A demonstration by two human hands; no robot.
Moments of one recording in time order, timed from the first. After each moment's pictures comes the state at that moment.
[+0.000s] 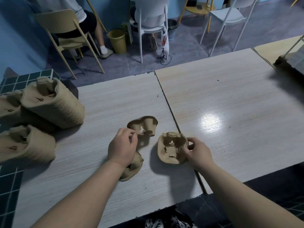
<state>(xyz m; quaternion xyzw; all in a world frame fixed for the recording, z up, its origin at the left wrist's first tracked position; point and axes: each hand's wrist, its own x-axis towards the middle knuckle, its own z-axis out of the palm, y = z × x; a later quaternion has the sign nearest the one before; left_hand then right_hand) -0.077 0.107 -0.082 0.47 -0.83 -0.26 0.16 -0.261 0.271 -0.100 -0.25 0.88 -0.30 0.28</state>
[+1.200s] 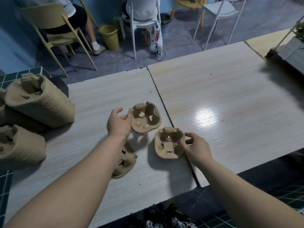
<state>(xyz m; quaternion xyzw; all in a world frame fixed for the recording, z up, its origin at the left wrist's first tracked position) -0.131 0.074 -0.073 0.59 -0.59 -0.50 0.22 -0.269 0.285 -0.101 -0.24 0.88 -0.30 0.27</state>
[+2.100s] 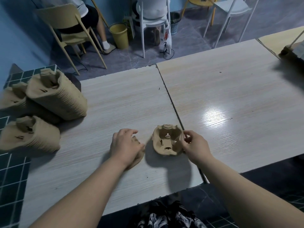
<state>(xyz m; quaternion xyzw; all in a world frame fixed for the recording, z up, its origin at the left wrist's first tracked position) -0.064 0.128 -0.078 0.51 -0.82 -0.25 0.00 -0.248 0.275 -0.105 -0.25 0.86 -0.34 0.29</state>
